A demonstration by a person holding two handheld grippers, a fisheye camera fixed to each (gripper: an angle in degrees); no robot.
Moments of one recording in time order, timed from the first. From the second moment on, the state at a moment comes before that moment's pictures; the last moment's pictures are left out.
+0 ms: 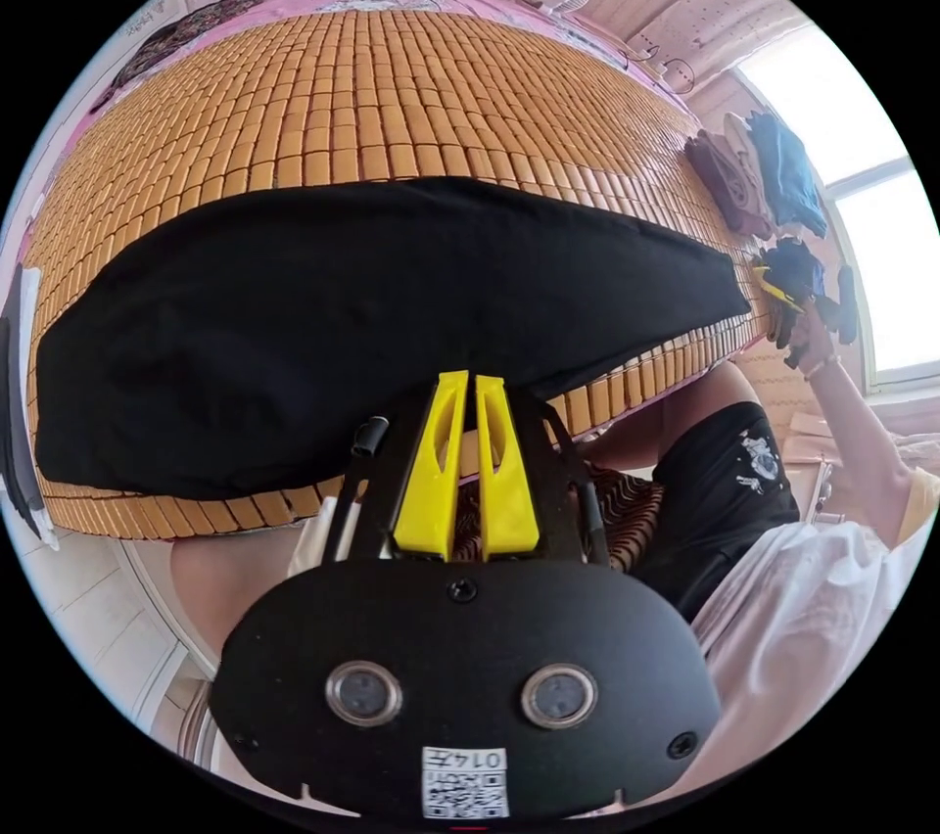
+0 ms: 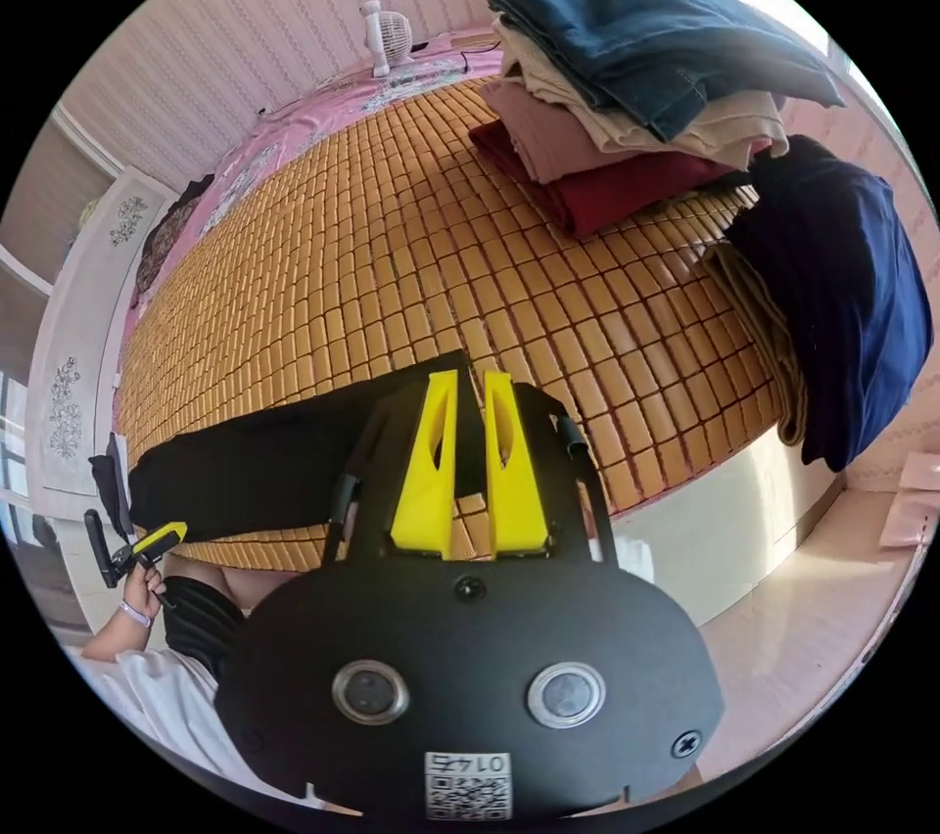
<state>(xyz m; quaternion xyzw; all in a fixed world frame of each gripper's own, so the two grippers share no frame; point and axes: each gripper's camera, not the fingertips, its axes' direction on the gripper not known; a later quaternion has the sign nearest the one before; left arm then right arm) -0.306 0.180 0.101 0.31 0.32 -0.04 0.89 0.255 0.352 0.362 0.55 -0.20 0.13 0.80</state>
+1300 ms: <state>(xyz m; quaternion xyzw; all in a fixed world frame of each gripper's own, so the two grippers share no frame) -0.450 0.374 0.125 0.45 0.35 -0.02 0.82 0.040 0.168 0.486 0.56 -0.10 -0.14 0.81</state>
